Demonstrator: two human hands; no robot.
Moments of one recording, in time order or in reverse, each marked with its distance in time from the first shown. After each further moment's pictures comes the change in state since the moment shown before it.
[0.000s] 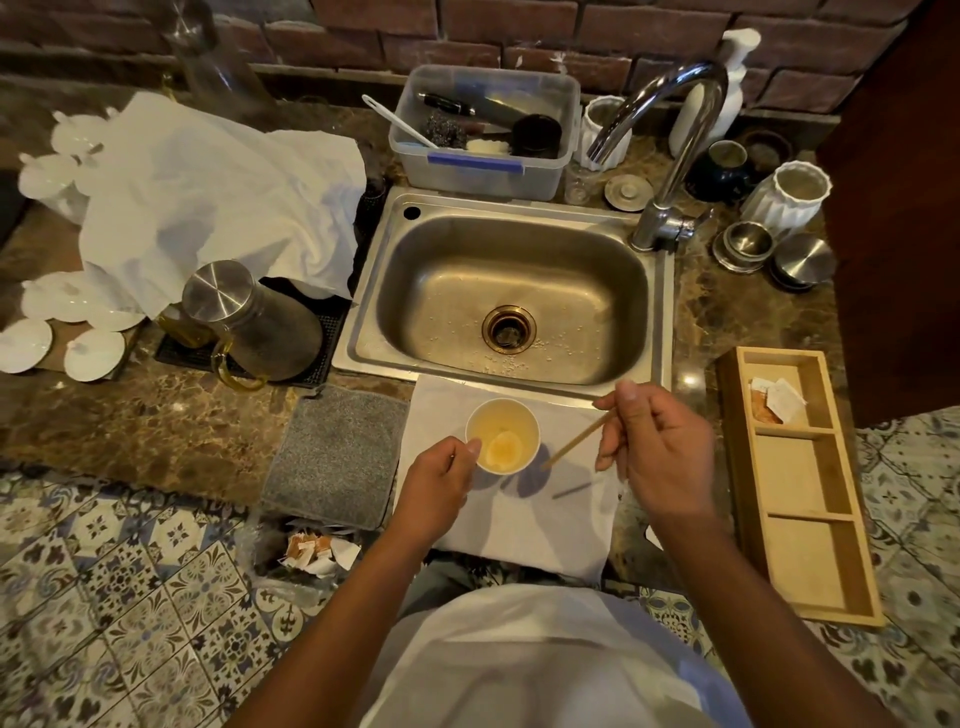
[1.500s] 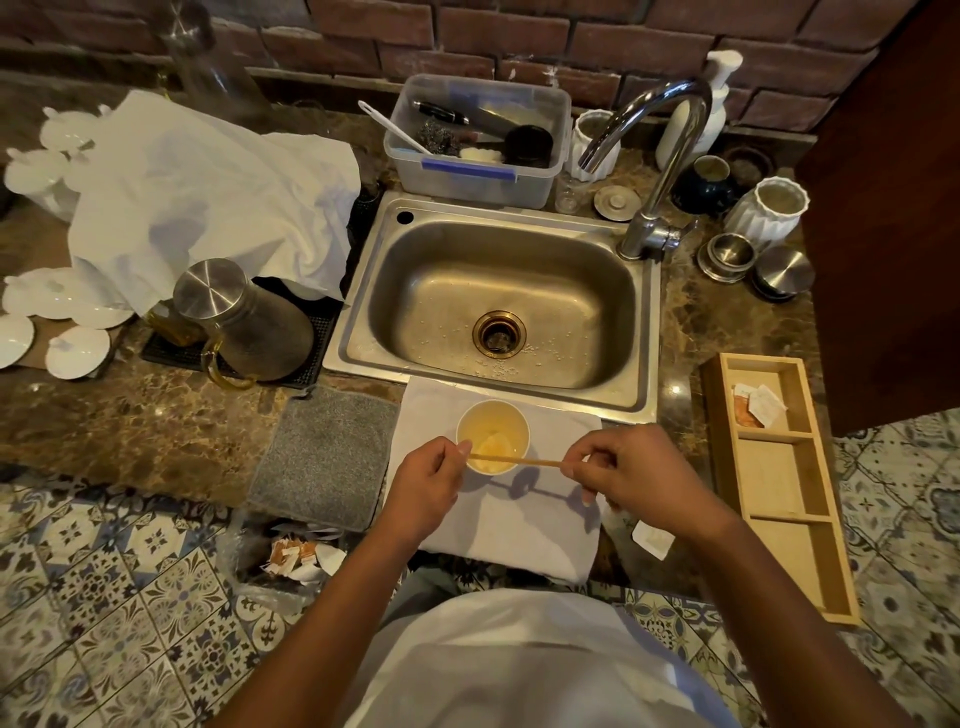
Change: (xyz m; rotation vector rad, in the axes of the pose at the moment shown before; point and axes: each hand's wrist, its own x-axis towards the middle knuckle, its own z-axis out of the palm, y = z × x) left_hand 0.006 -0.012 -0.003 -0.059 -0.040 0.037; right_hand 0.013 0.014 -0.027 -0.722 -0.599 0.057
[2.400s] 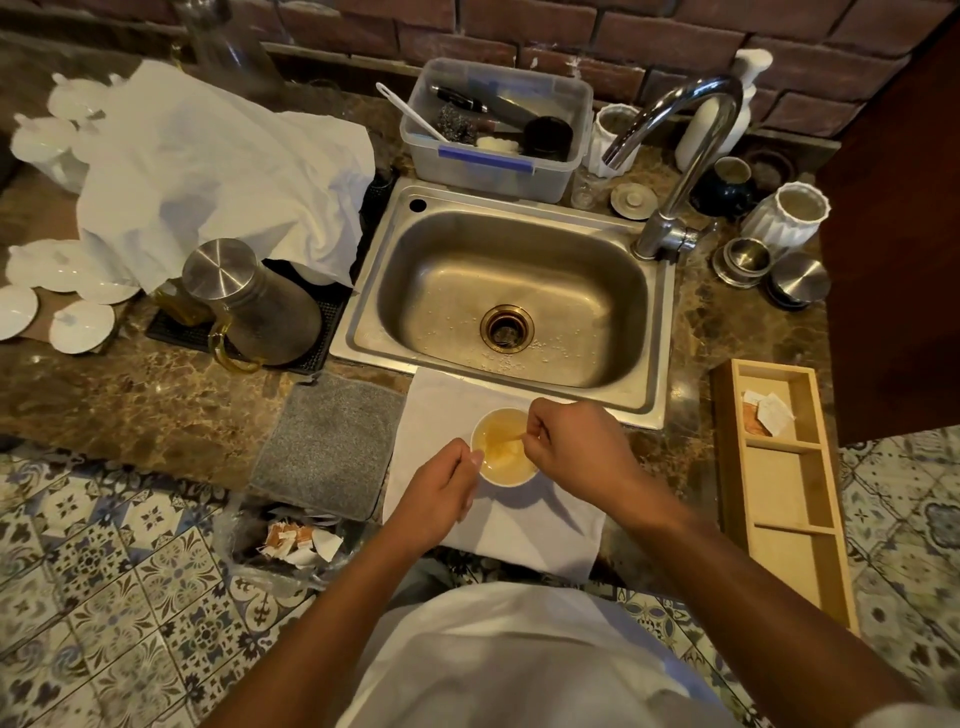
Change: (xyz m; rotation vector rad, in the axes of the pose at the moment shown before) left_hand -0.022 0.009 0.004 0.027 -0.142 0.078; right_hand 0.052 -0.035 0.040 -0.439 0.084 -0.092
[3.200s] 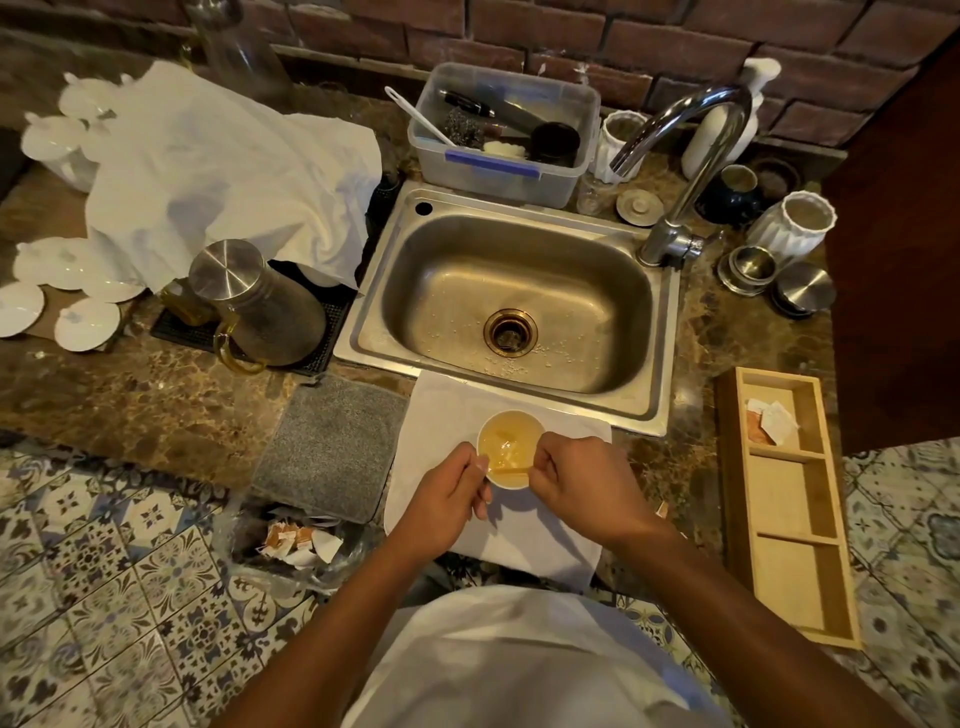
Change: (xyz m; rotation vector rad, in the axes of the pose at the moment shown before) left_hand 0.001 0.000 0.007 -0.009 0.022 0.028; right_hand -0.025 0.006 0.016 0.020 -0.055 0.013
